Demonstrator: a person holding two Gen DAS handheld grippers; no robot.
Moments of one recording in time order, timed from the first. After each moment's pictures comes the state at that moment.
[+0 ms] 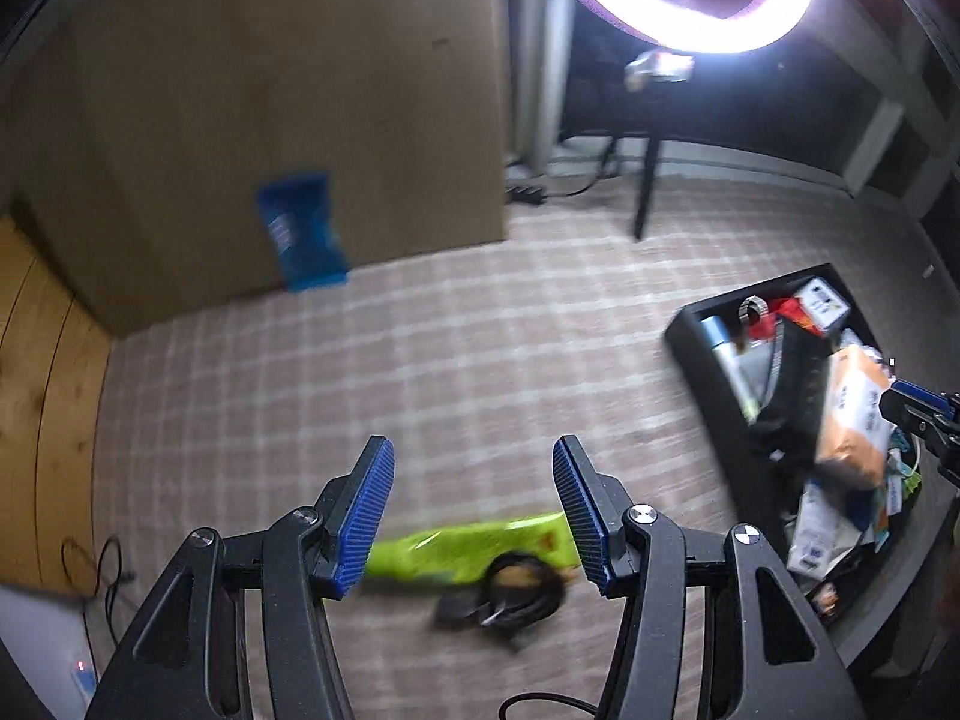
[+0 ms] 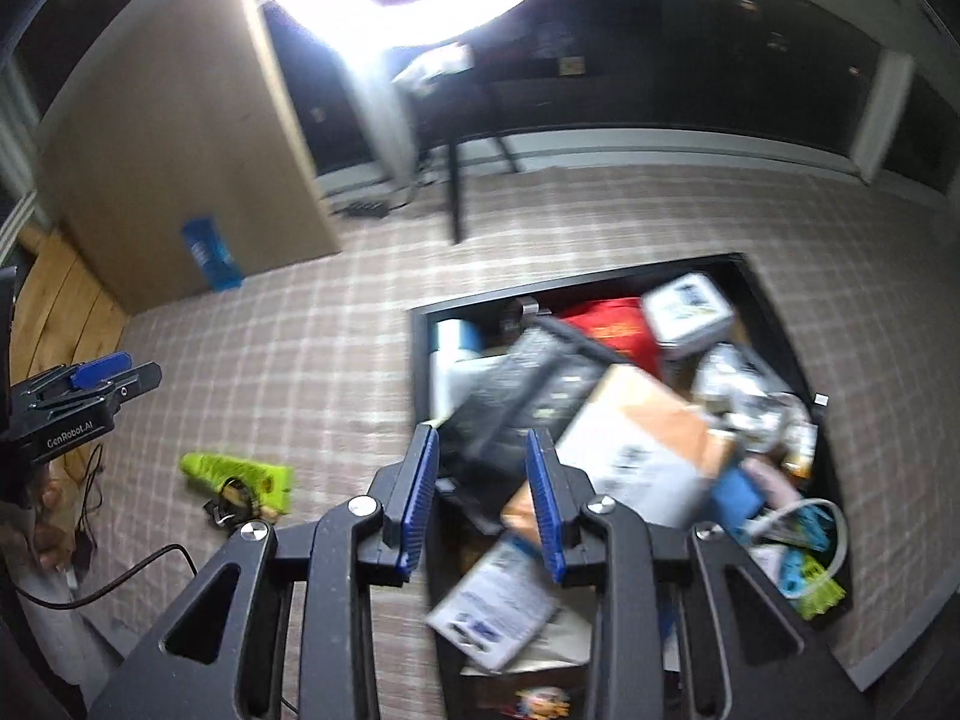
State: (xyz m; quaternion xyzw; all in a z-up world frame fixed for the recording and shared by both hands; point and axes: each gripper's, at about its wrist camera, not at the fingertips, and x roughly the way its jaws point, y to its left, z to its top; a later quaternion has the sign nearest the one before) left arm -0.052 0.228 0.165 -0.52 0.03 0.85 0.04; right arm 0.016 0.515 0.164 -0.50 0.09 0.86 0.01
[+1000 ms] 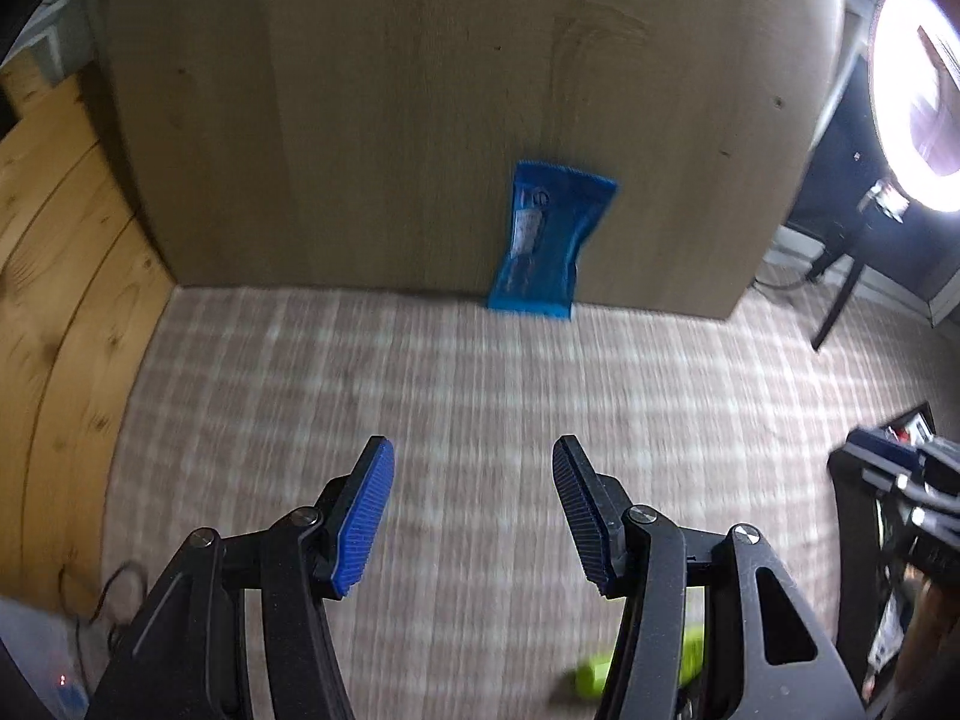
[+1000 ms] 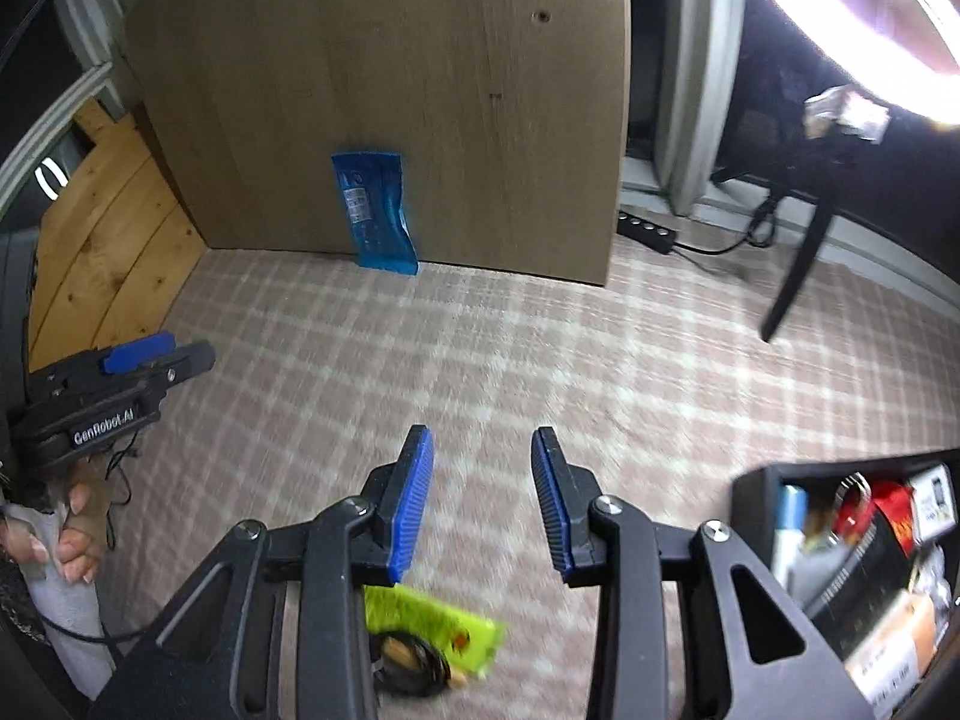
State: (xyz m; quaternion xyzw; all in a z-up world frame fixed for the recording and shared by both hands) left arm -0.131 0.065 0.118 -0.50 -0.06 0.86 -0.05; right arm -0.140 0.307 0.119 -0.51 0.02 0.85 -0.12
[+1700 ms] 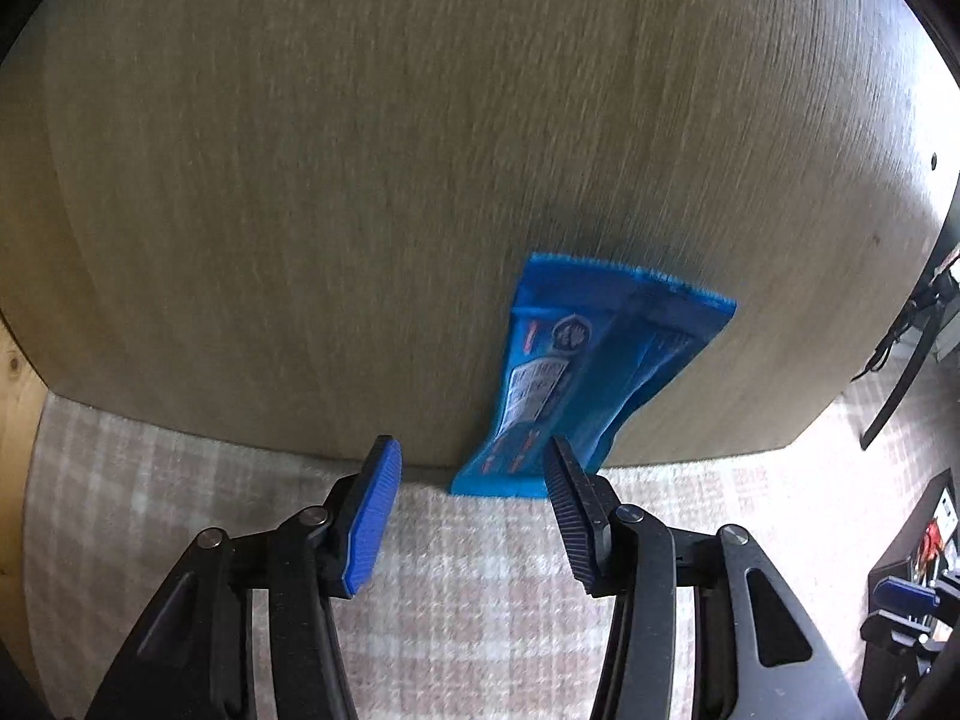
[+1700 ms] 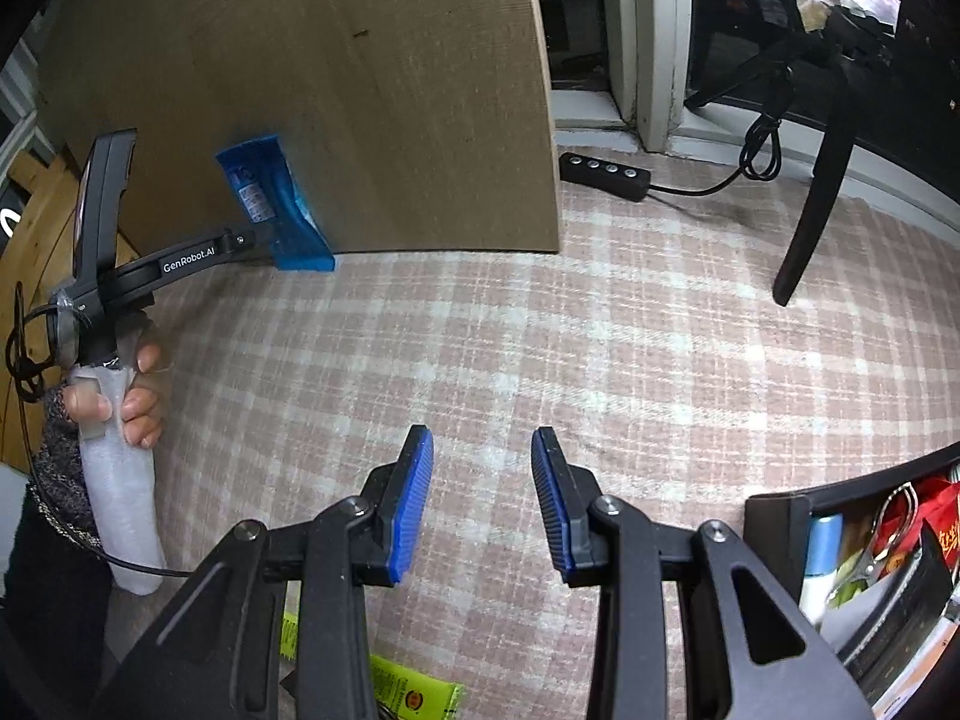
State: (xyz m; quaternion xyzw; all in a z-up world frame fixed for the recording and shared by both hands) left arm -0.246 0.059 0.053 -0.48 -0.07 0.88 -0.01; right arm -0.182 0.339 0.068 -0.55 0.07 0.83 -0.10
